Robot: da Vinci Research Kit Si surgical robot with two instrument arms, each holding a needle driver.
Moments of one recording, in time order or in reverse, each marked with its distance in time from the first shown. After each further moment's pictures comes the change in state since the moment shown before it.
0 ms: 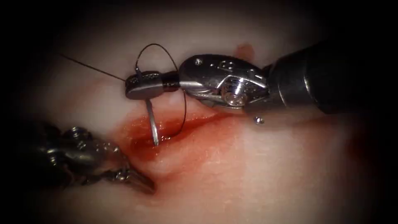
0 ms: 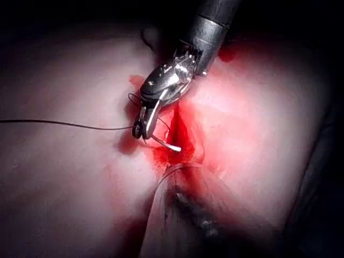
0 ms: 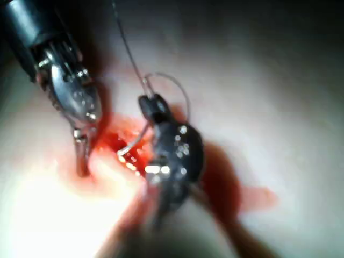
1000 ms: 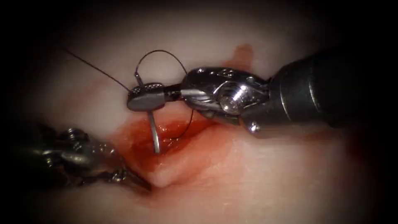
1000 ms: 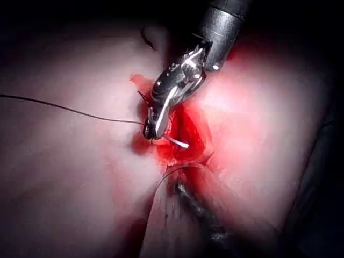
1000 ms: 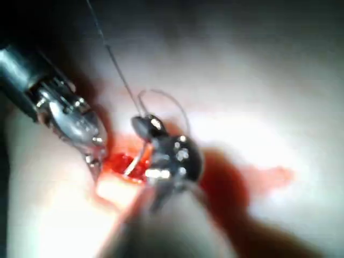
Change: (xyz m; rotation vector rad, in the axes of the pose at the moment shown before) right arm -0.002 -0.004 0.000 0.003 -0.045 0.303; left arm 0.000 0.000 -0.001 0.000 -0.010 0.005
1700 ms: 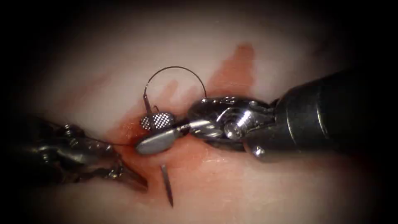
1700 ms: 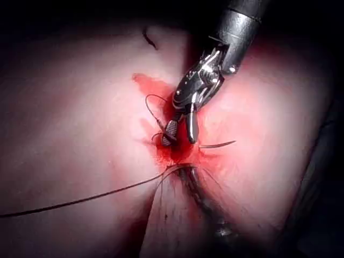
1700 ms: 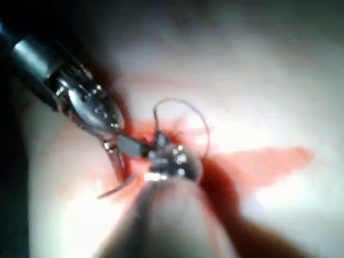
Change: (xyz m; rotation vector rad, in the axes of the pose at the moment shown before) right arm 0.000 0.001 -0.002 -0.087 0.028 -0.090; left arm 0.000 0.000 -0.001 0.033 0.031 -0.004
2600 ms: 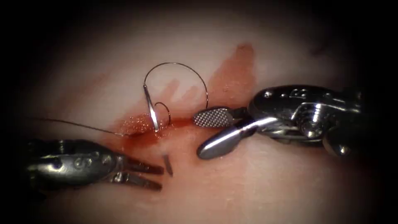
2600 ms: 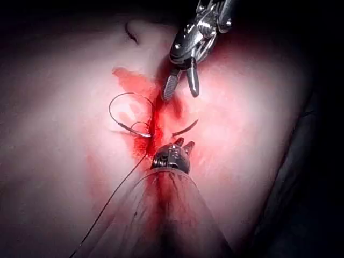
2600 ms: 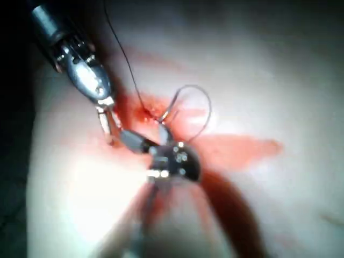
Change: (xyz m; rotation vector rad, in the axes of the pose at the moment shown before) right arm 0.001 -0.004 -0.007 0.054 -0.125 -0.150; left arm 0.003 0.003 0.000 0.136 0.271 0.543
